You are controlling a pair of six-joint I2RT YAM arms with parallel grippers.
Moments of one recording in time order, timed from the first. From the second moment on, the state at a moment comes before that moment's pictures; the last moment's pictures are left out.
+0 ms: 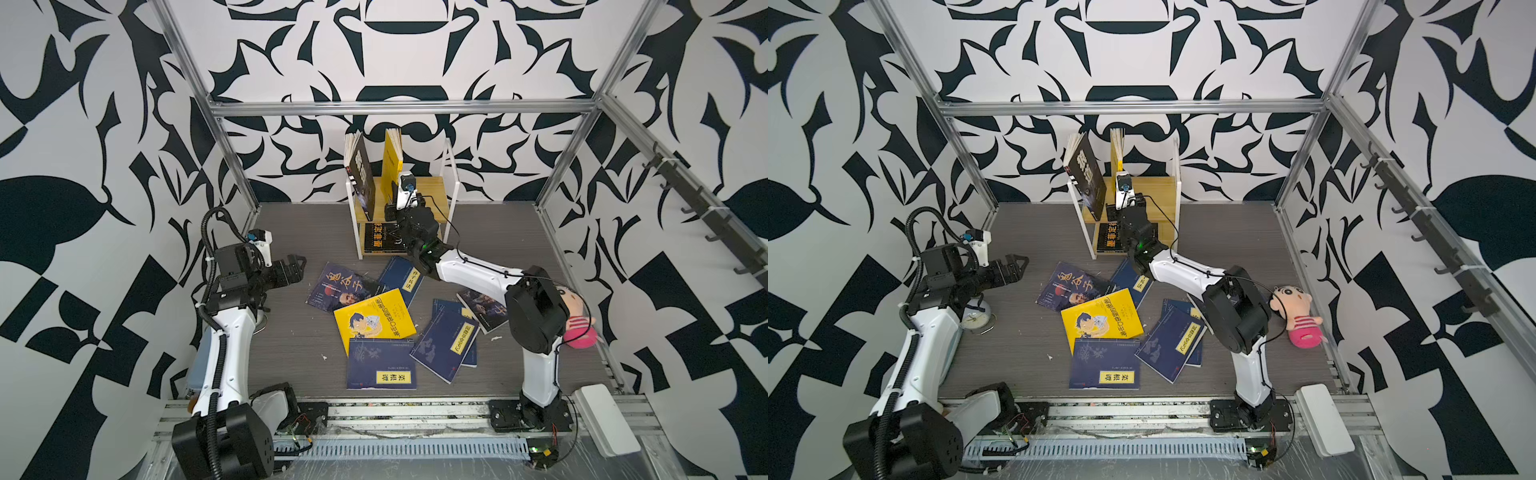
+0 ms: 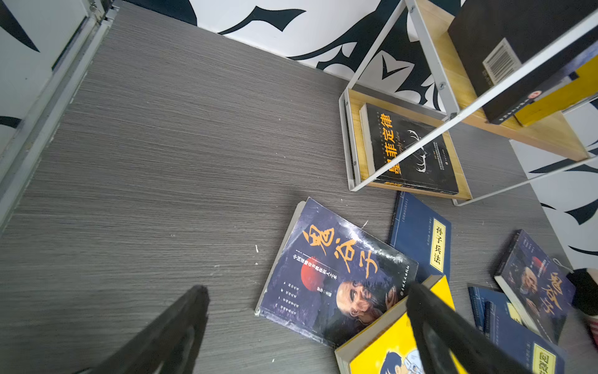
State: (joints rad) left arm 0.25 1.06 0.86 -0.47 0.51 -0.09; right arm 0.73 1.98 1.51 0.68 0.50 -0.07
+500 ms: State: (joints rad) left arm 0.25 1.07 0.86 -0.47 0.51 -0.09; right arm 0.81 2.00 1.54 0.69 0.52 -0.11
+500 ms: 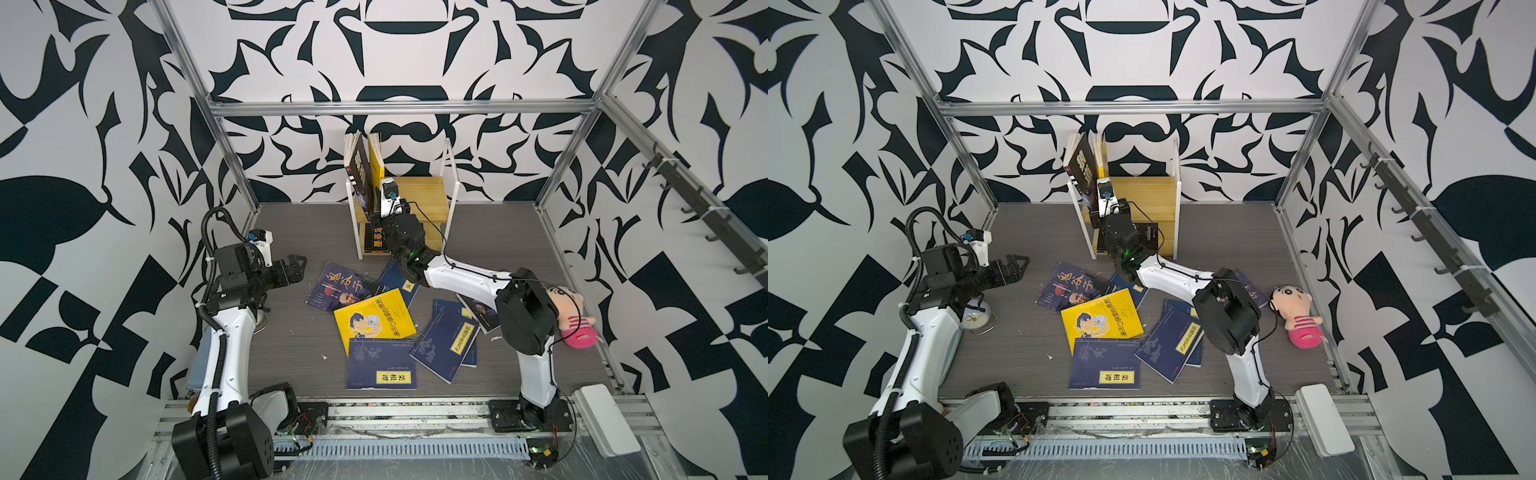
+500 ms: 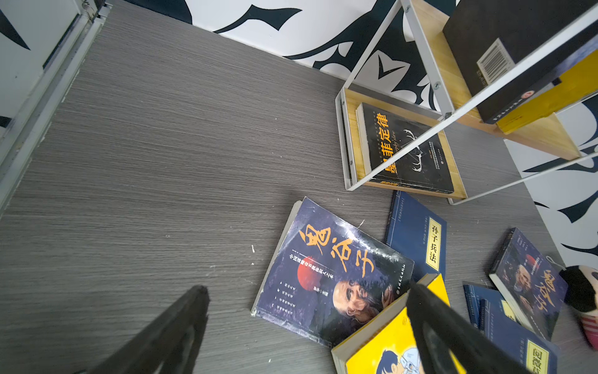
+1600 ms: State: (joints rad) left arm 0.25 1.07 0.86 -0.47 0.52 -0.09; right arm 0.81 1.94 1.47 0.62 0.33 -0.10
